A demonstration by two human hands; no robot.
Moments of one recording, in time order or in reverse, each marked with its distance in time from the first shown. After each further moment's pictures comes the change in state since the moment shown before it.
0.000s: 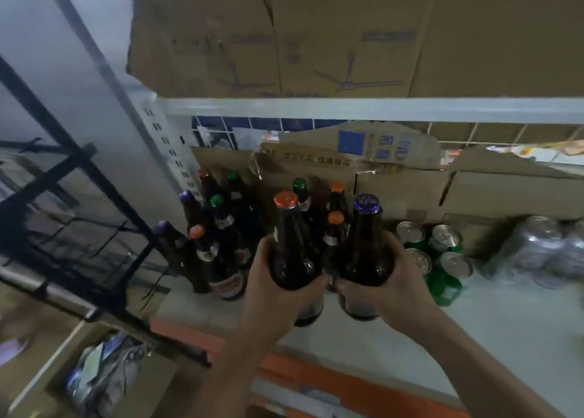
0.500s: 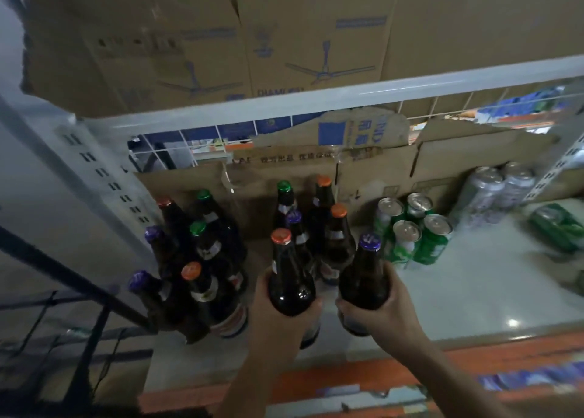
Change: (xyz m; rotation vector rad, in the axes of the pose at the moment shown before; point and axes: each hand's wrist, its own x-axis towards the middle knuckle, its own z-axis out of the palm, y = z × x) left_hand 0.033 -0.083 -0.043 0.009 -0.182 -0.144; right_hand -0.029 0.056 0.096 0.043 0.448 0.149
